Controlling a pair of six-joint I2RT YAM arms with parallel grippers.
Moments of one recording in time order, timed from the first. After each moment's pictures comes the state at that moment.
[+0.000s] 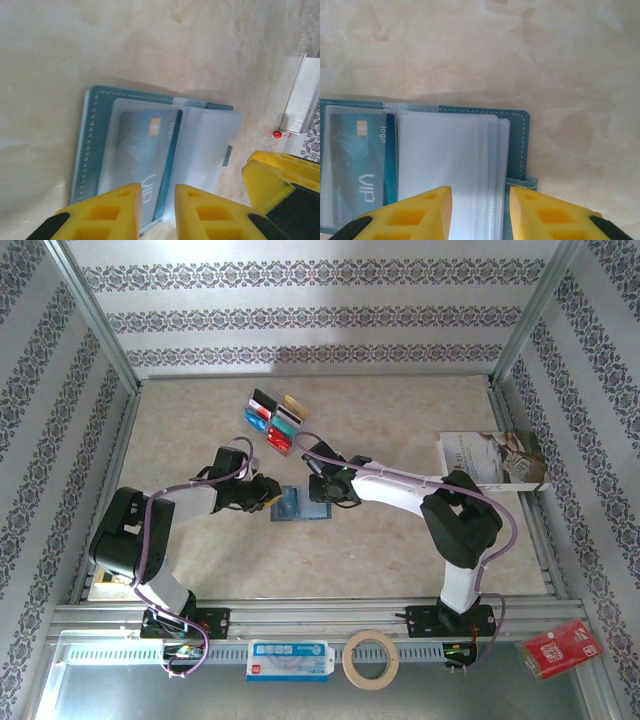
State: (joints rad) left arm -0.27 1.63 0.74 -0.02 0.58 -0.86; right arm 0.77 1.83 1.23 -0.50 0.10 0.71
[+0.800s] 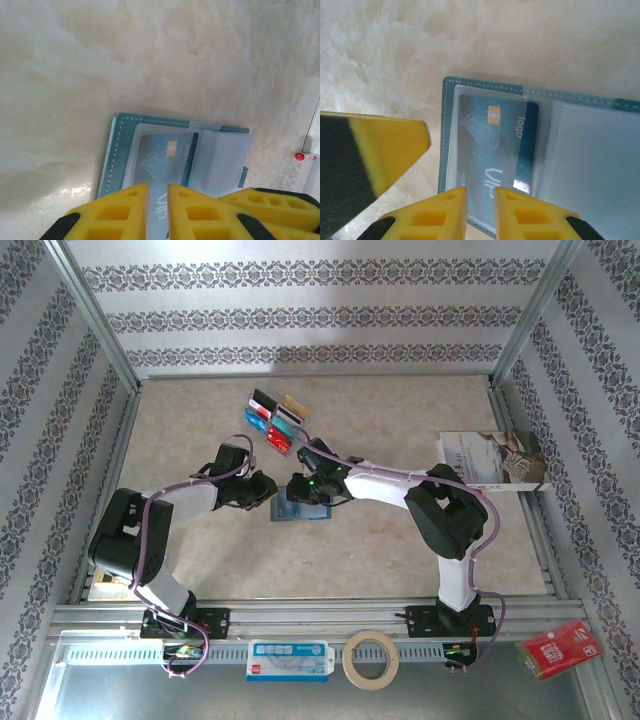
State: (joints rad) left arm -0.27 1.61 0.77 -0.10 0.45 -0.85; right arm 0.74 1.94 1.25 -0.27 -0.30 0.80
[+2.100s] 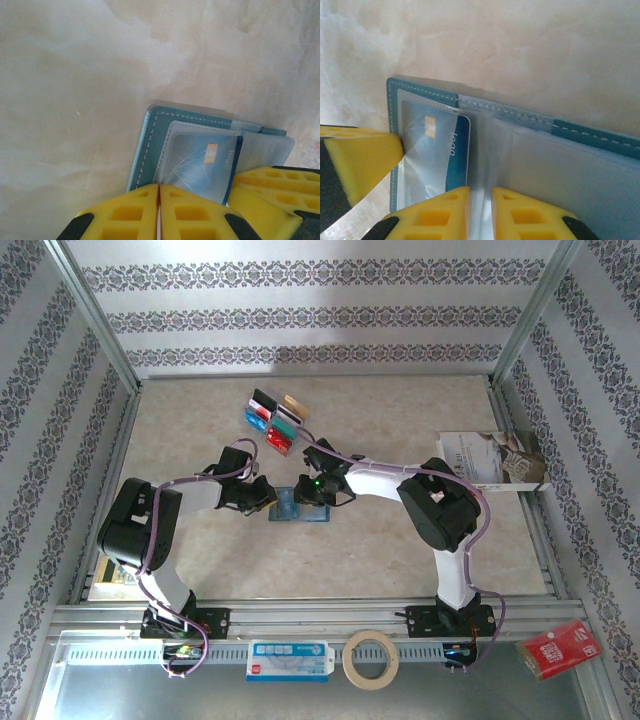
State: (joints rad) left arm -0.27 1.70 0.79 -0.13 0.47 -0.79; right arm 0.70 2.00 1.26 -0.31 -0.36 0.76
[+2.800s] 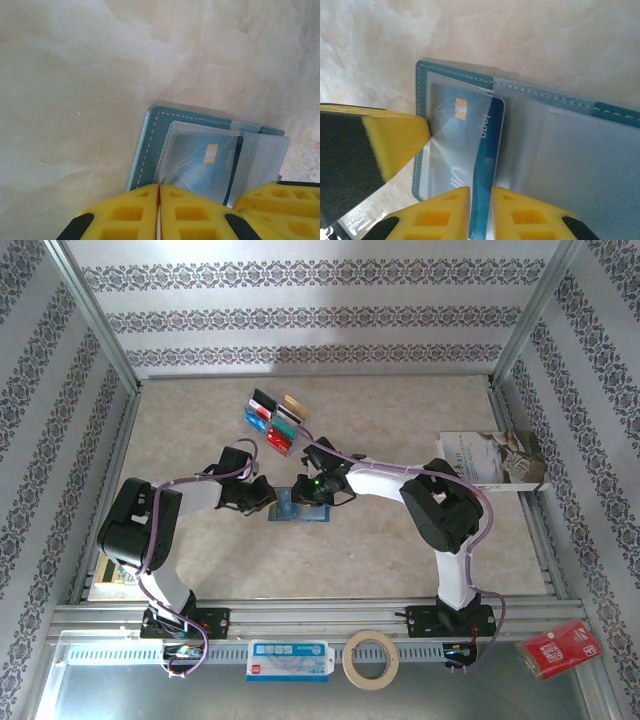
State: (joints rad) left arm -0.27 1.70 0.79 -0.13 0.47 -0.79; right arm 0.70 1.99 1.26 -0.31 -0.42 0.77
